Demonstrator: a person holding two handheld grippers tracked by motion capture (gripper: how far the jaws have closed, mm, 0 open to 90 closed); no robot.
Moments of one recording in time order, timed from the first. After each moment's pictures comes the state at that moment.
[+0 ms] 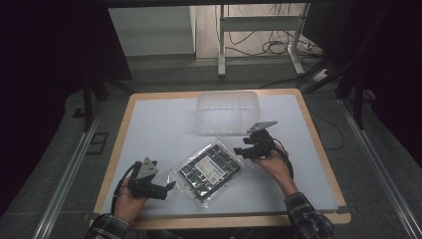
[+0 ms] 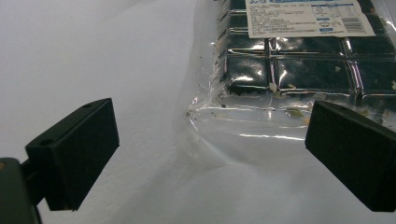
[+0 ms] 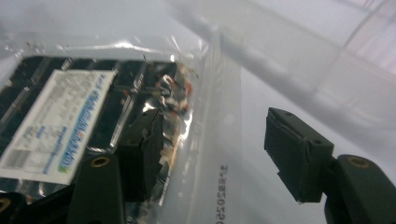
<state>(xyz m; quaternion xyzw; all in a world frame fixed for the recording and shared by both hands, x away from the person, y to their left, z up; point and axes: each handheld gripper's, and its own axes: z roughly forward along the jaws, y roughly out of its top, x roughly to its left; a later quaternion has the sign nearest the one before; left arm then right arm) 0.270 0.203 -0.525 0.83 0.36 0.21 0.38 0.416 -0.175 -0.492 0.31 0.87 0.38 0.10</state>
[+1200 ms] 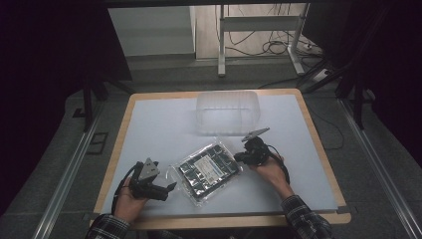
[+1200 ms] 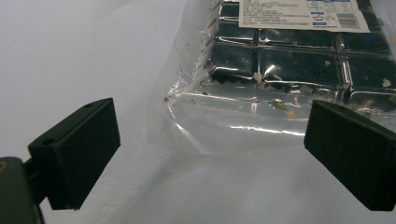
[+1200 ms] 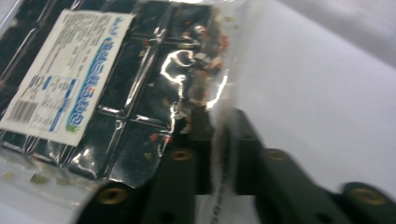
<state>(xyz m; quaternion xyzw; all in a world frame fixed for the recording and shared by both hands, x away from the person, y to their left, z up) 0.269 0.201 -0.526 0.83 0.35 0.21 0.37 0.406 -0.165 -0.516 0.31 0.89 0.34 0.05</state>
